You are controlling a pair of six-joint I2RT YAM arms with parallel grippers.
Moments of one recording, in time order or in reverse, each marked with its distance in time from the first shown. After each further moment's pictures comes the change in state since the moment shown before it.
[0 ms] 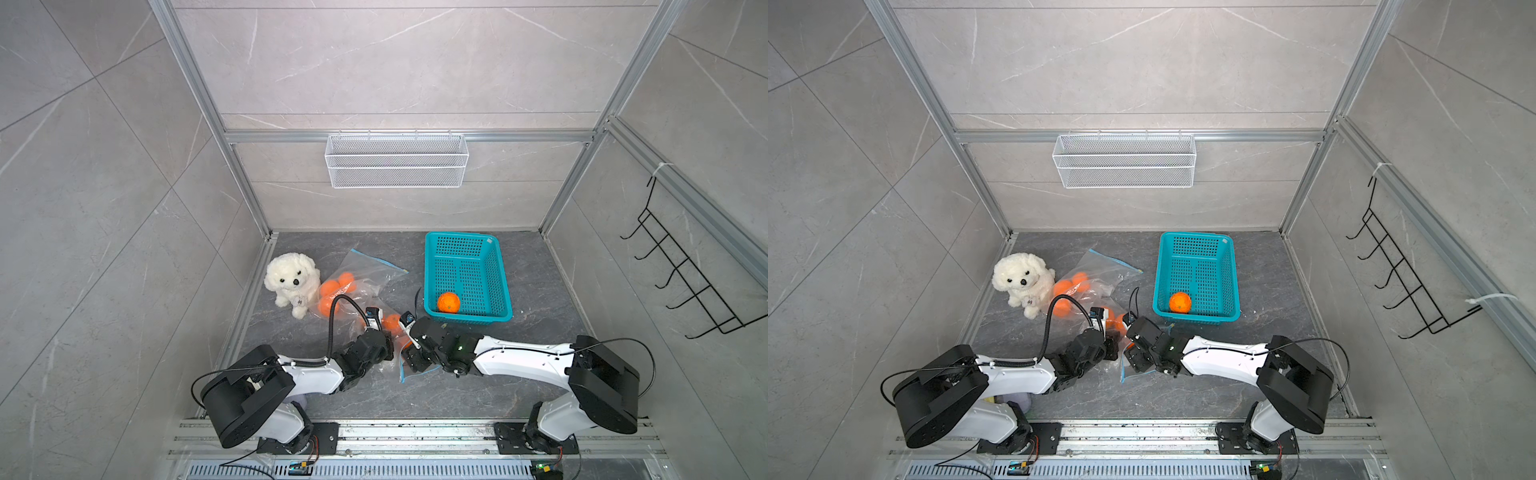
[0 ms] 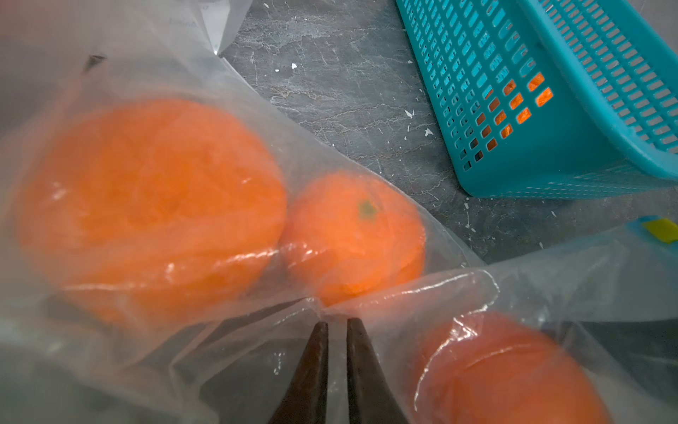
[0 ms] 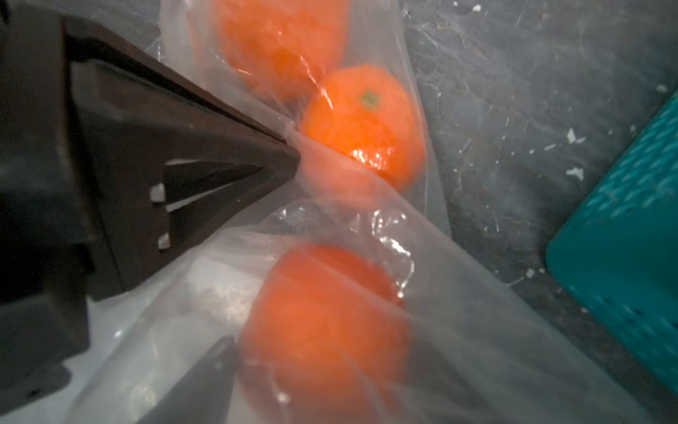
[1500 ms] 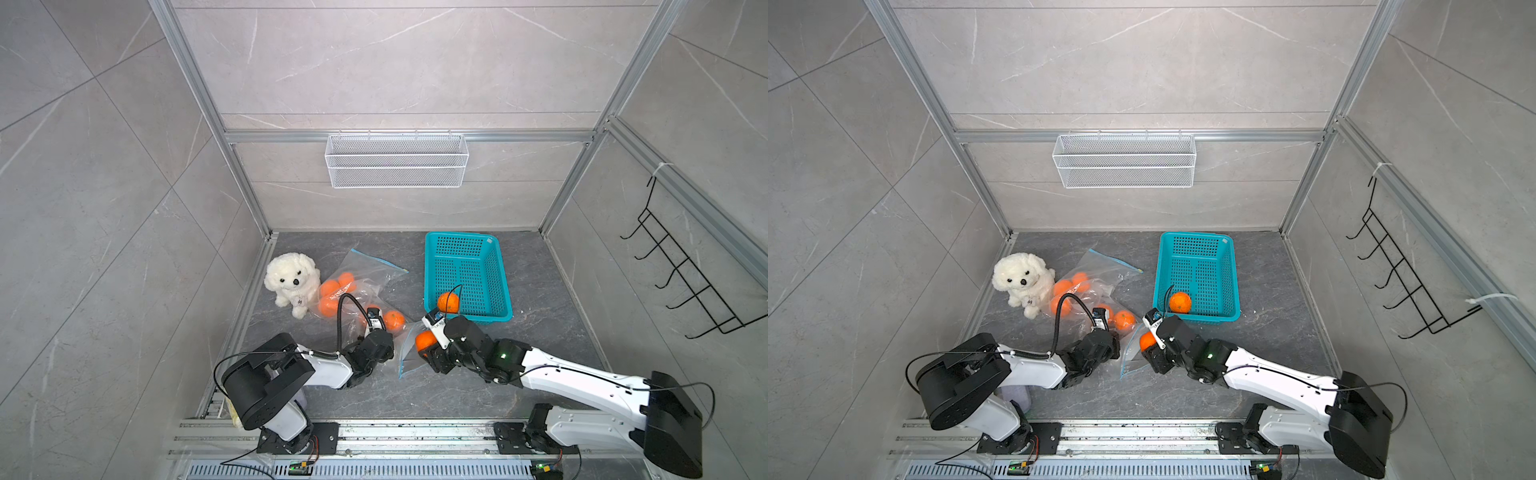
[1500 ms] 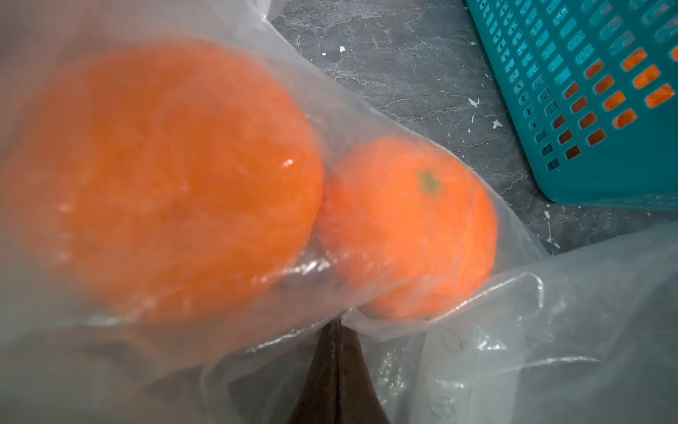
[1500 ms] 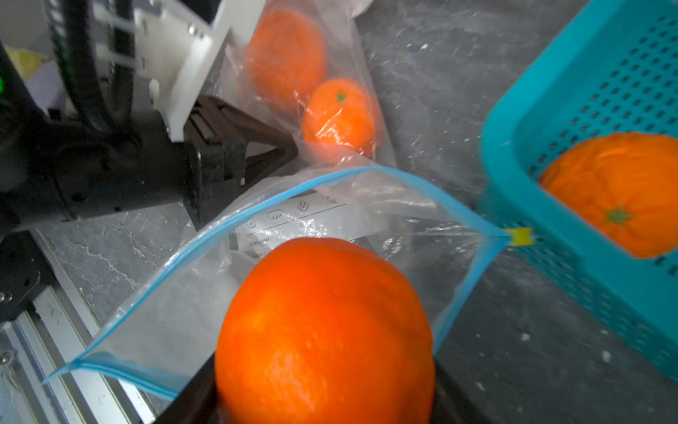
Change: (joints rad) left arm -0.003 0.127 0.044 -0.012 -0.116 -0.021; right arm -0.091 -0.418 -0.148 -0.118 -0.090 0.026
